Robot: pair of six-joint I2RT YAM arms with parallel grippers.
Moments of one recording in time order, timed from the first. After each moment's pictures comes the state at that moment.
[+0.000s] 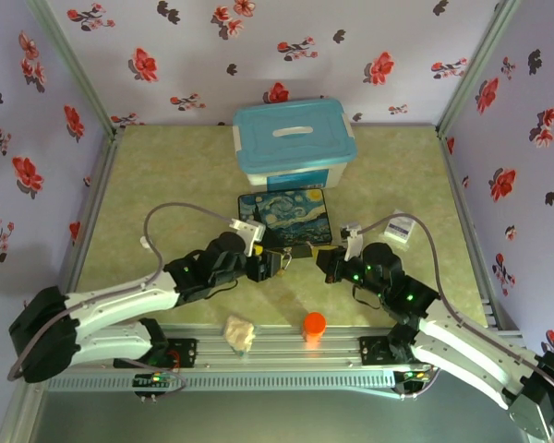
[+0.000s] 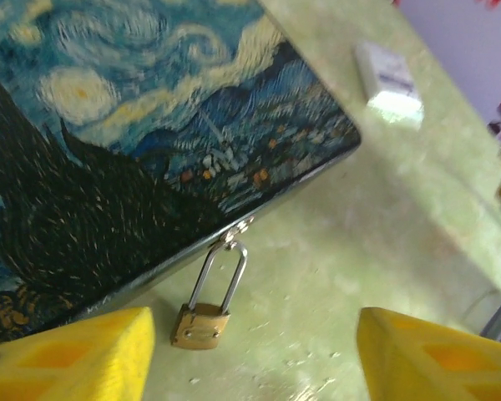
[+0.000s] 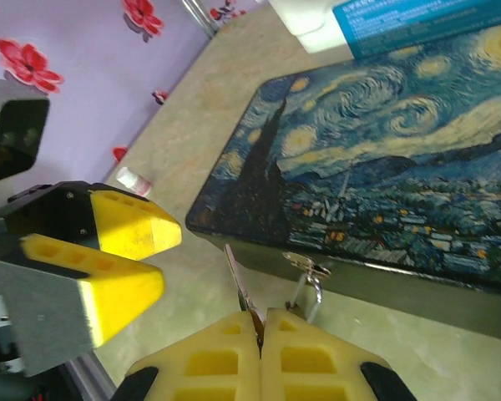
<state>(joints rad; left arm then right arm) -1.01 1.16 0.59 -0.01 -0.08 -0.56 0.79 0.64 0.35 -0.06 -0.10 0.58</state>
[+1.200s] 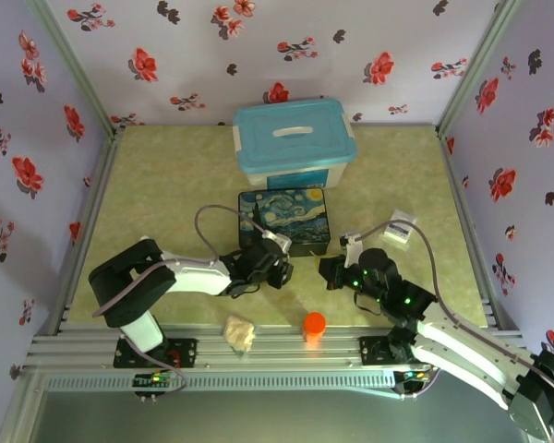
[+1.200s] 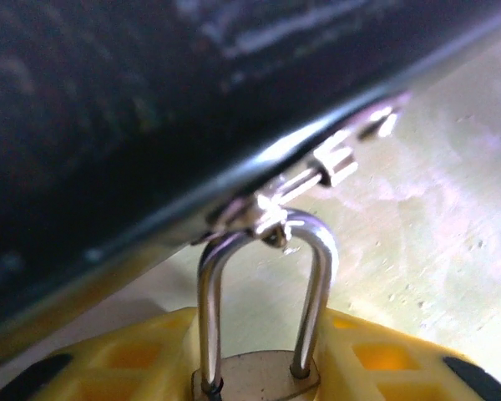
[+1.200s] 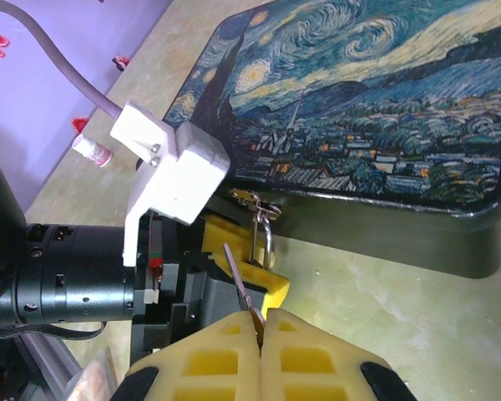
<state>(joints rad) -1.05 1.67 0.68 0.18 -0.11 -0.52 0.79 0.64 0.28 -0.08 -0.09 0.58</state>
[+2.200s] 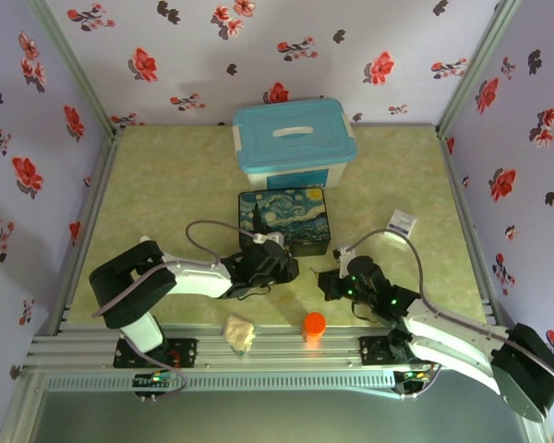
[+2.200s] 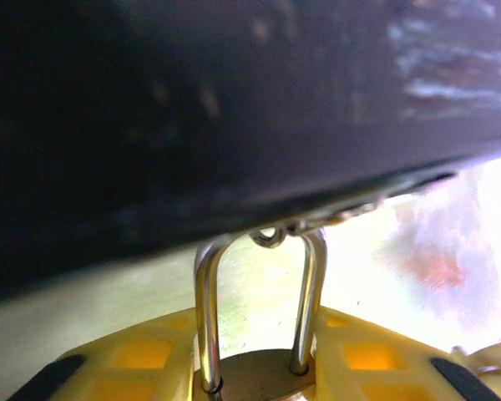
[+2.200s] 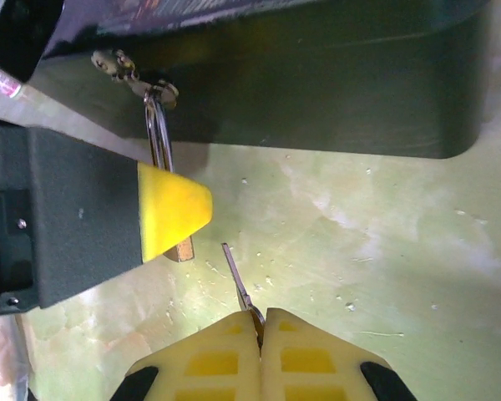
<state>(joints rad) -1.08 1.67 0.68 0.26 -0.07 -1.04 0.80 0.84 0.15 0.08 -0.10 0.60</state>
